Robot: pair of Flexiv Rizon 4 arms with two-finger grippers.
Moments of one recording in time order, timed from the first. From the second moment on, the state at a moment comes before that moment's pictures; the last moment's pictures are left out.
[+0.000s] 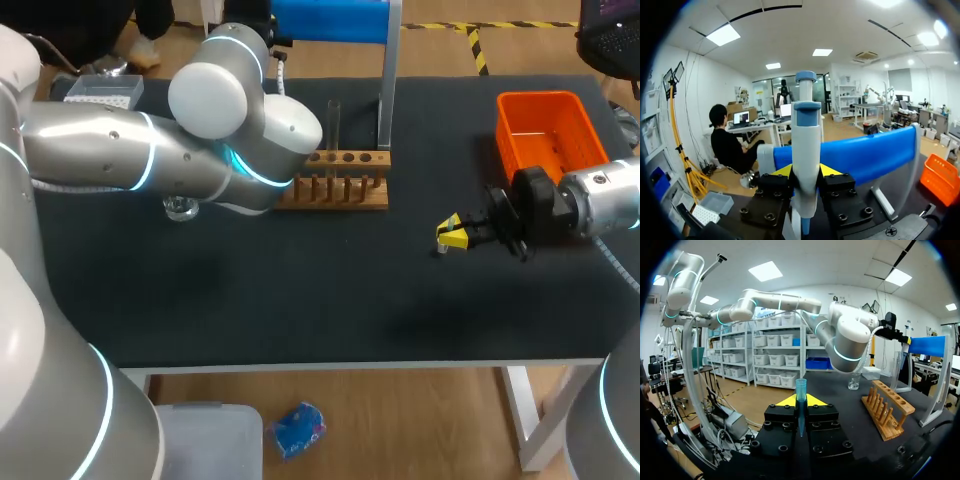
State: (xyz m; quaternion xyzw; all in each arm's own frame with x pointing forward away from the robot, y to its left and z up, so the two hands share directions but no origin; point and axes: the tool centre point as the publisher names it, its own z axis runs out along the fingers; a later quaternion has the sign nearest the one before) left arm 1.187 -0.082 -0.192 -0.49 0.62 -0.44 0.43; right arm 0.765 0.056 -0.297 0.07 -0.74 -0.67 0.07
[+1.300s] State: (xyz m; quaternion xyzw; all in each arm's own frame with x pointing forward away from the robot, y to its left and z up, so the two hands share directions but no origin) left arm 1.053 -0.116 -0.093 -0.32 0.64 -0.60 0.36; right arm 0.765 0.056 -0.297 0.07 -0.74 -0.67 0.07
